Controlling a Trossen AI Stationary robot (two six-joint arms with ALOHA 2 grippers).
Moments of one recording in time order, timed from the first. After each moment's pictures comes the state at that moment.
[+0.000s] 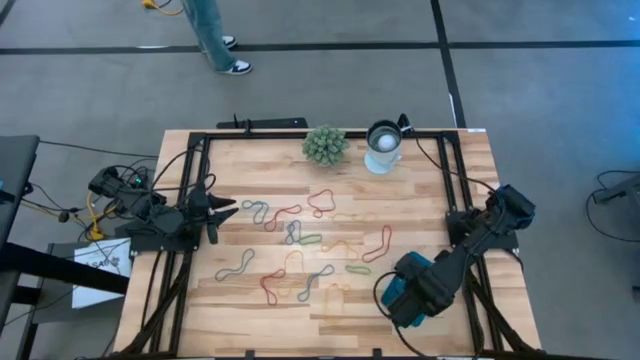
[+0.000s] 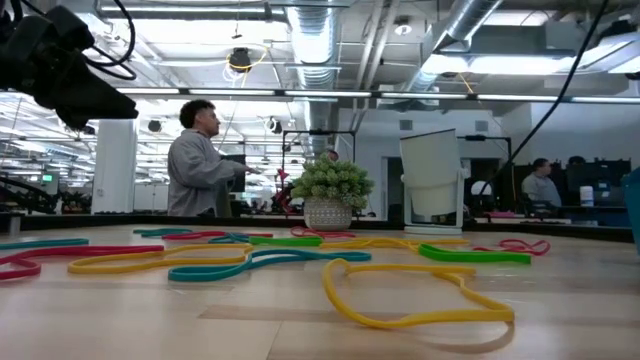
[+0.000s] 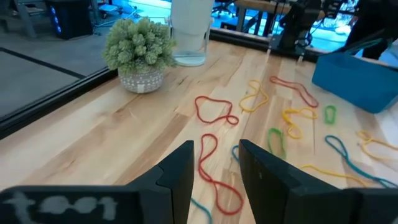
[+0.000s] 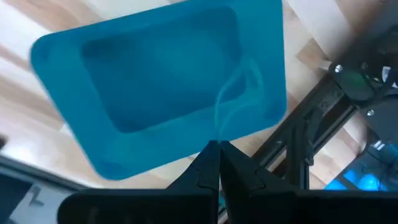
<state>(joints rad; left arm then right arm) -0.52 0.06 0.22 -0.57 -0.83 -0.44 0.73 1.79 1.53 -1.56 -0.11 1.56</state>
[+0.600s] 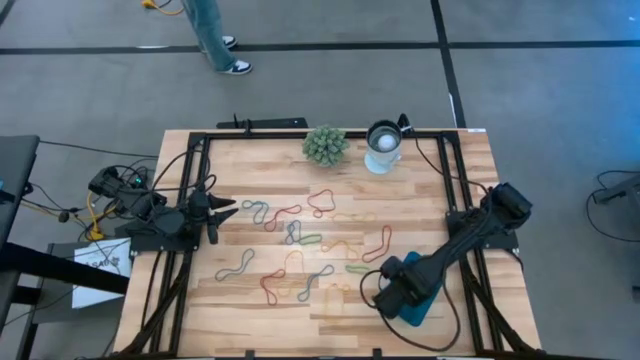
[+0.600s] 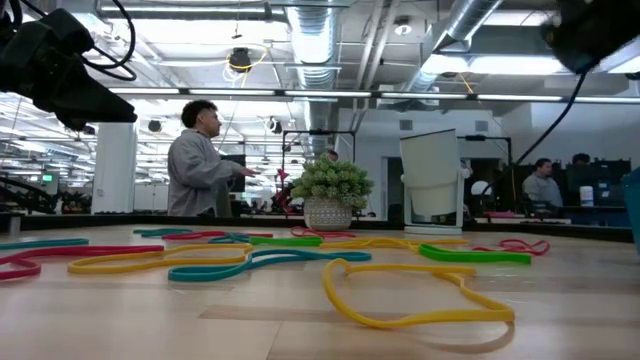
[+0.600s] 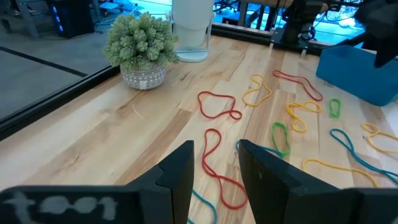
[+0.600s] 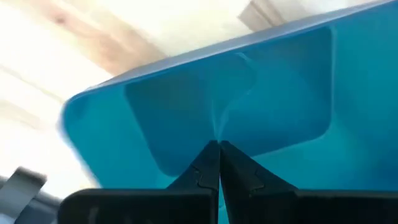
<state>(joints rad) -0.52 0.06 0.22 -0.59 -0.83 -0.44 0.65 1.79 1.27 -1.14 -0.13 1.51</state>
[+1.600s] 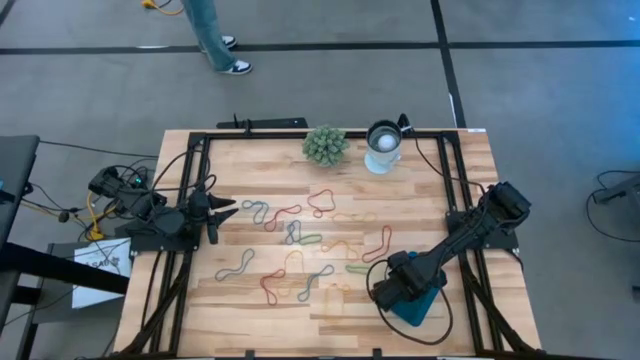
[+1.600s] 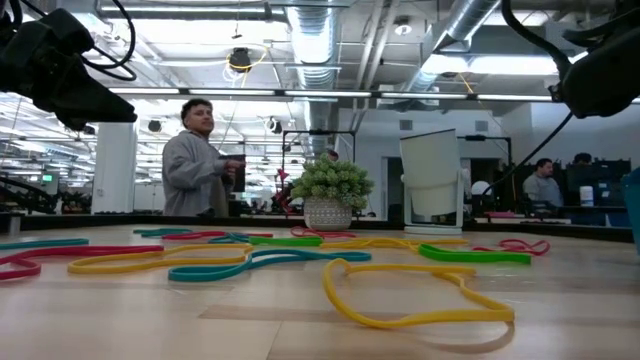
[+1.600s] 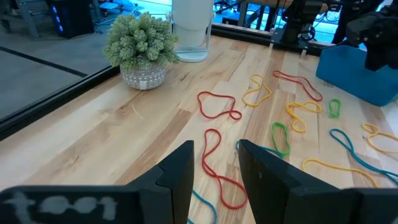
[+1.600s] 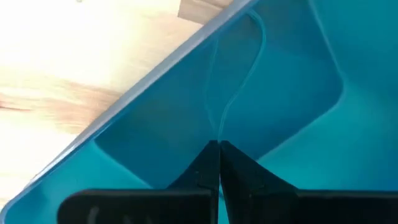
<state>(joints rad) -0.52 0.06 0.22 -0.59 -0.83 -0.44 0.63 1.79 1.17 -1.05 -0.19 1.87</state>
